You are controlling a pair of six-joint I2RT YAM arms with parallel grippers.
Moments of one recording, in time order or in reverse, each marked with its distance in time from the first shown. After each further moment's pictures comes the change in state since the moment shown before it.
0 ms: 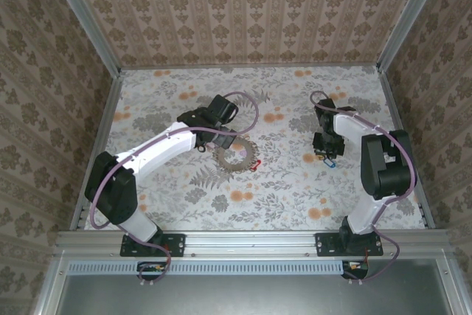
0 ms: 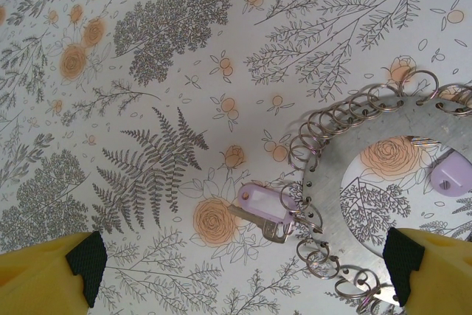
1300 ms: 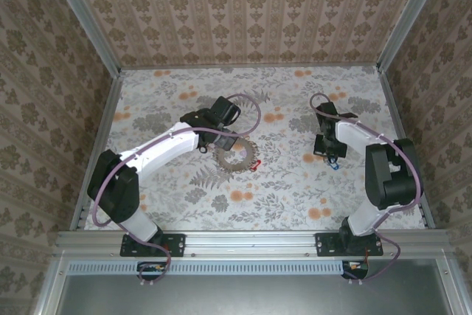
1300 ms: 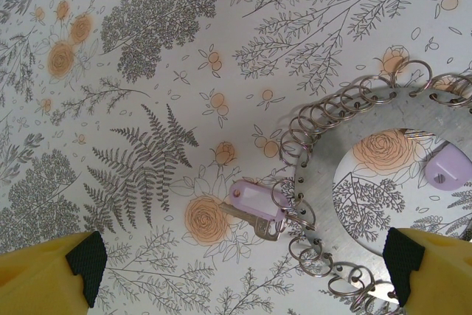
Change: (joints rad) left arm -0.013 0.020 0.000 -0.005 0.000 0.000; right arm 0.010 -0.098 -0.095 0.082 0.079 -0.010
